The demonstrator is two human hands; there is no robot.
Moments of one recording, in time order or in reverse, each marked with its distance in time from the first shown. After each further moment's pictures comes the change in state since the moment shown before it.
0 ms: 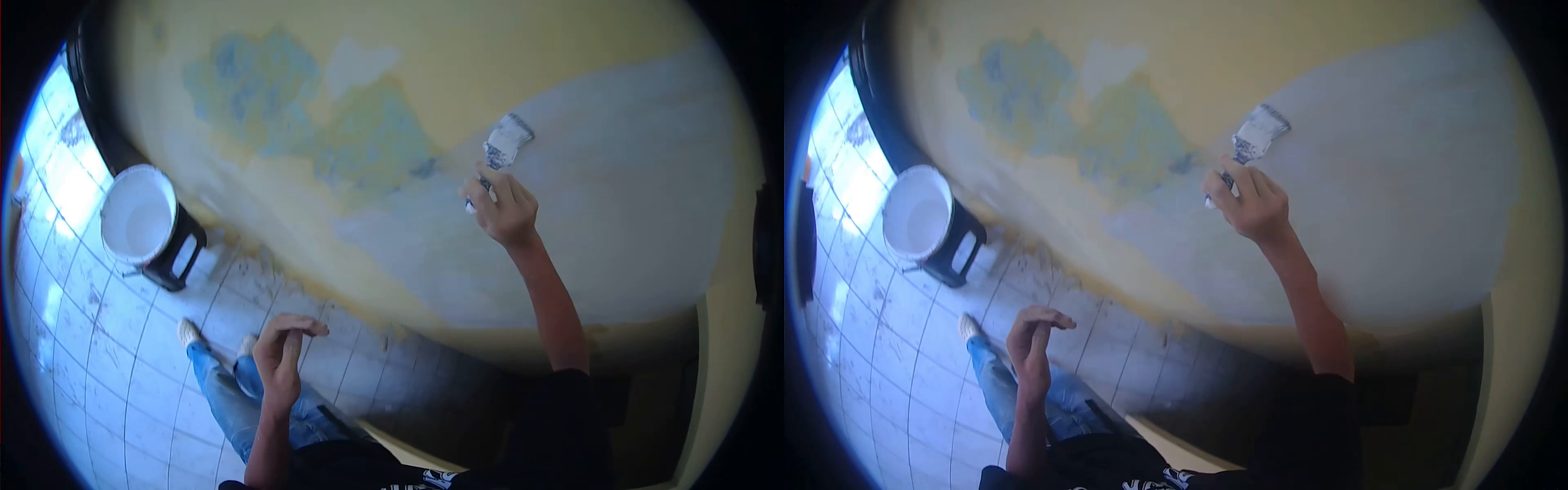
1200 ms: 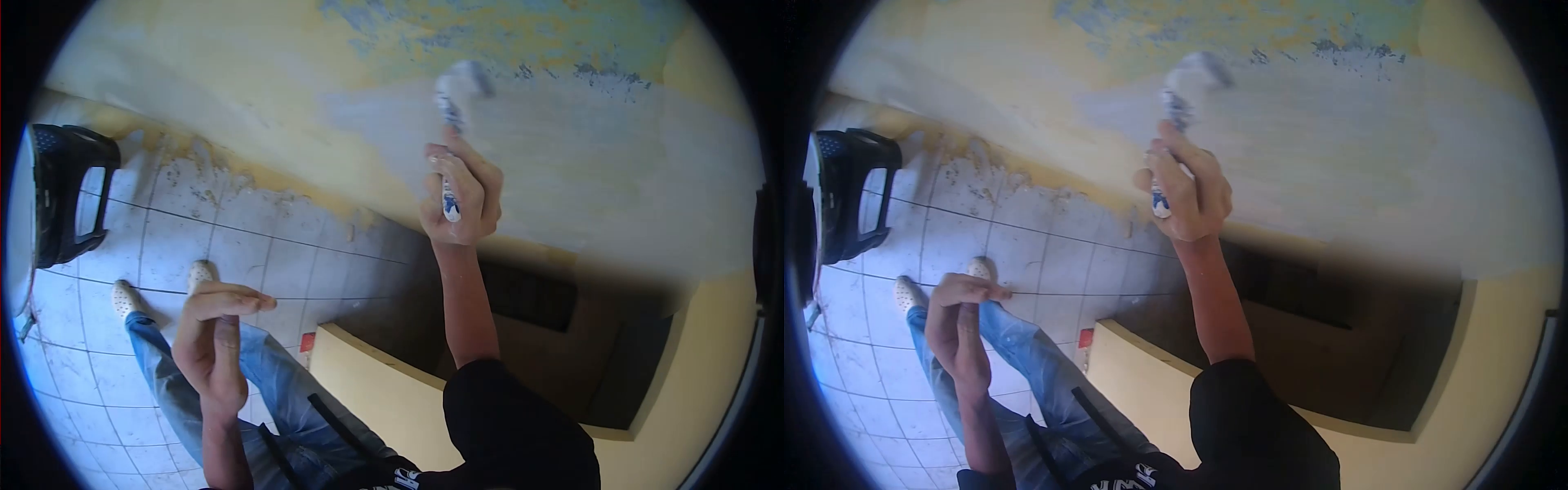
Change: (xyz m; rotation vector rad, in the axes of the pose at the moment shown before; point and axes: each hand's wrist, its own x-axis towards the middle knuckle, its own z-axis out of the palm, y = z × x) left_hand 0.080 -0.164 -0.078 0.130 -0.086 -0.245; right_hand -0.155 -0.219 0.185 0.388 -0.040 0.478
